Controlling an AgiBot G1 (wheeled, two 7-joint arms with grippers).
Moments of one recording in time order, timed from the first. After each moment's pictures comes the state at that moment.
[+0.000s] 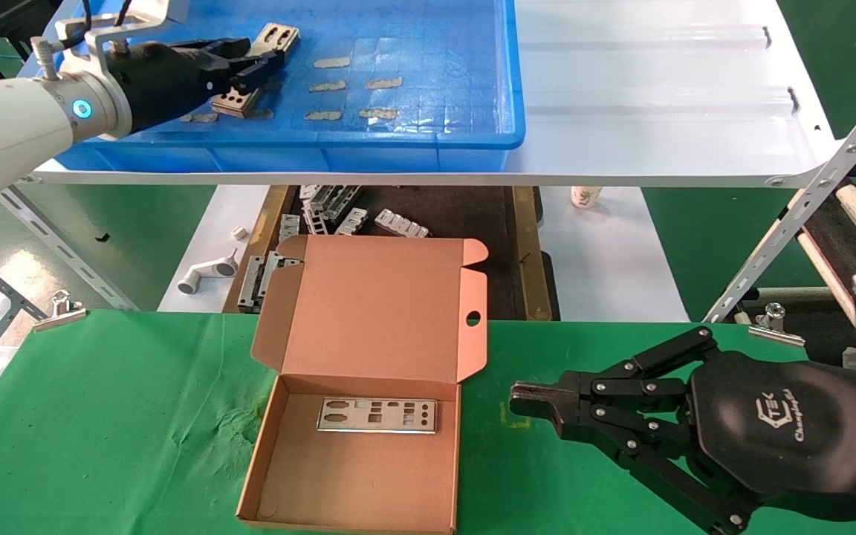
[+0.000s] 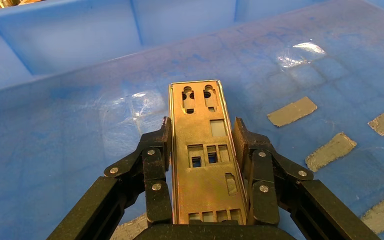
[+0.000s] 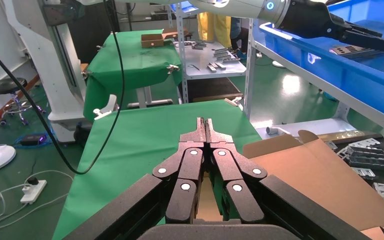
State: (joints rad) left arm -1.90 1.20 0.43 0.00 1.25 0.70 0.11; right arm 1.08 -0.60 -0.31 1.28 -0.71 -1.48 0.17
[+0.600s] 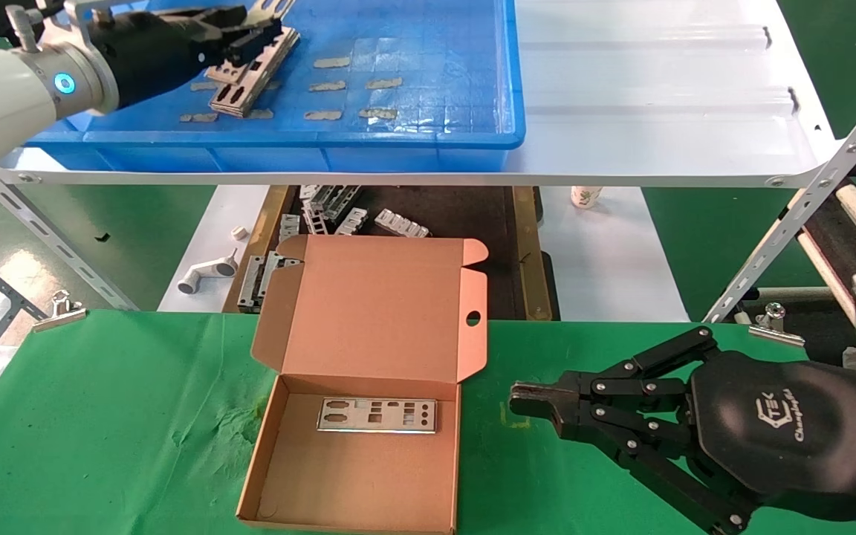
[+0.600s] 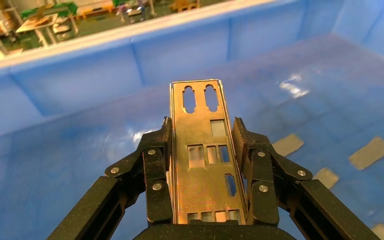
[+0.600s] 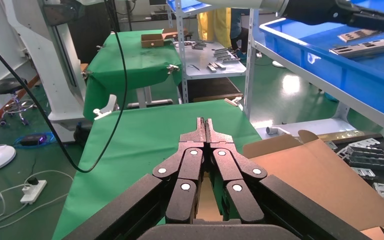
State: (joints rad) left arm -1.93 1.18 0.41 -0.04 1.22 0.78 0.15; right arm 1.08 -0.60 -0.31 1.28 -0.71 -1.48 0.17
